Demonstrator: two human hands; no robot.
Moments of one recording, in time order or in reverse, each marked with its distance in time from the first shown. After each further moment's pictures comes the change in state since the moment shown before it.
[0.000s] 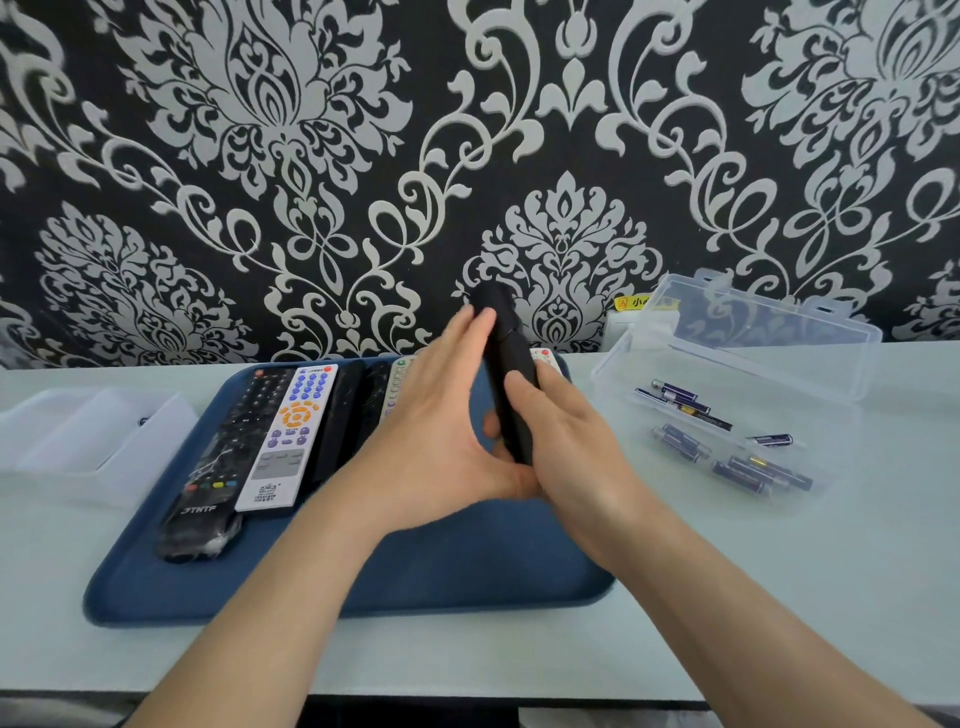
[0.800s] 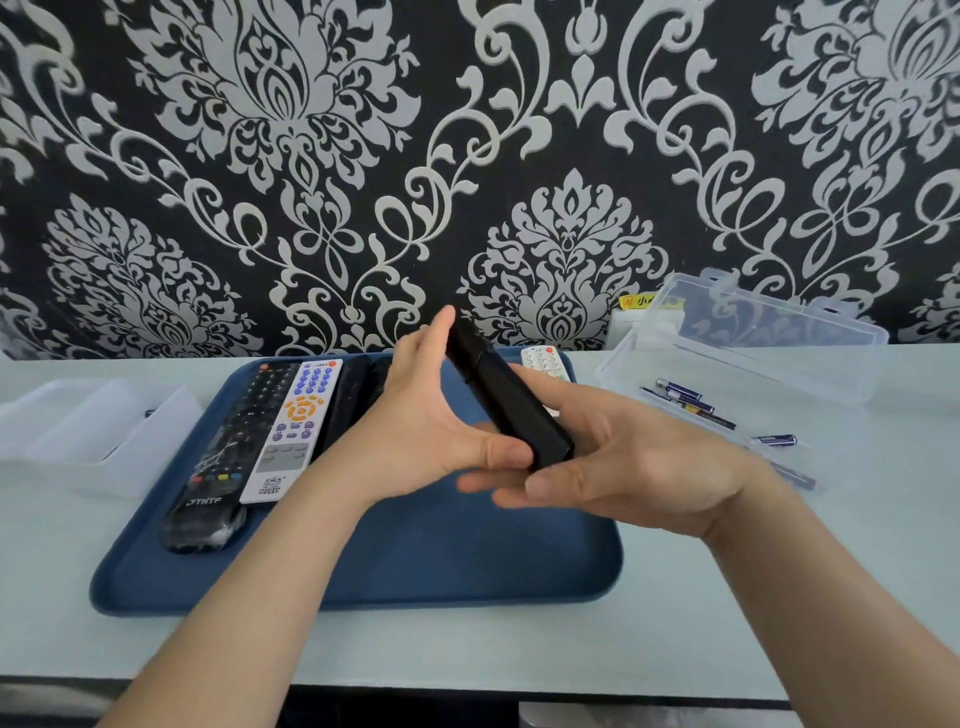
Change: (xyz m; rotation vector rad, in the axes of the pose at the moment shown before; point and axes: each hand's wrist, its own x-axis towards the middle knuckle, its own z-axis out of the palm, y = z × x) left_hand 0.007 -0.017 -0.010 -0.269 -0.006 -0.130; right_hand -0.003 -0.022 -0.048 -0.107 -0.776 0.072
